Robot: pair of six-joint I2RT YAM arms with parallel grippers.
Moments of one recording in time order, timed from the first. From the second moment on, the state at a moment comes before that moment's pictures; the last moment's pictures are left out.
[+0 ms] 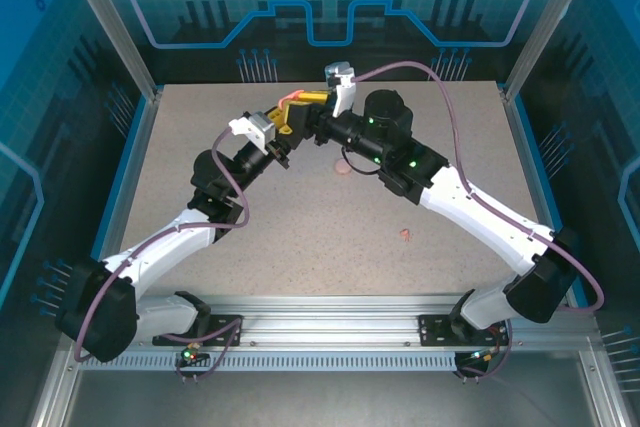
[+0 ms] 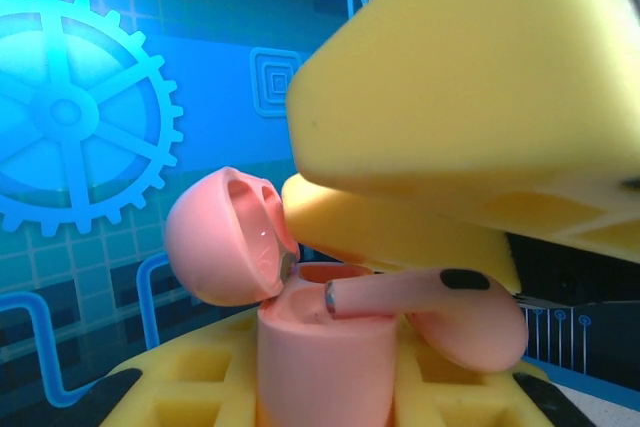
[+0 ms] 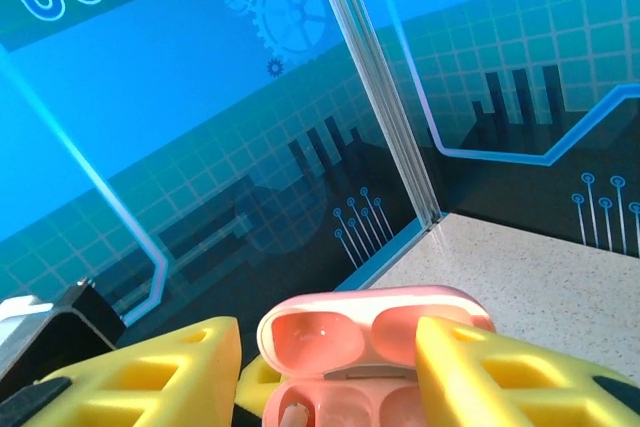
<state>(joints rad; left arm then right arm) -0.46 1.23 0.74 0.87 0.26 -0.01 0.78 1.46 1.43 0.03 -0.14 0.42</state>
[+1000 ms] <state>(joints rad) -0.47 1.23 0.63 0.89 0.26 -0.05 0.72 1.24 1.28 -0.11 -0.20 0.50</state>
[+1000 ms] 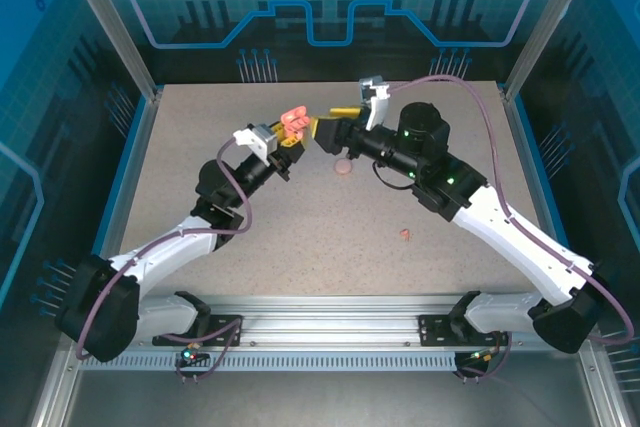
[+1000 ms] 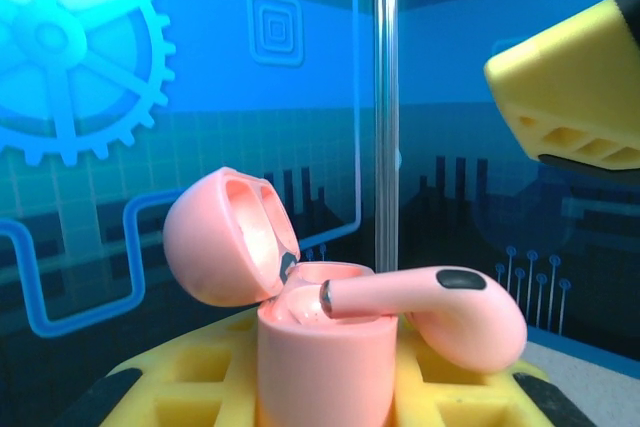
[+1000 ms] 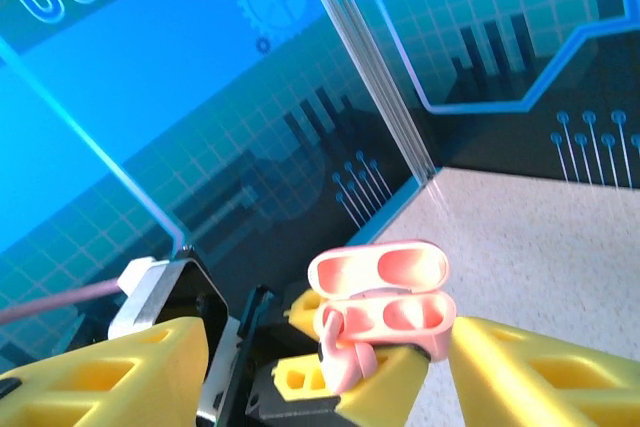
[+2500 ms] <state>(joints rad) -0.52 1.21 0.49 0.91 0.23 -0.09 0.78 1.35 1.18 -0.18 -0.23 0.47</state>
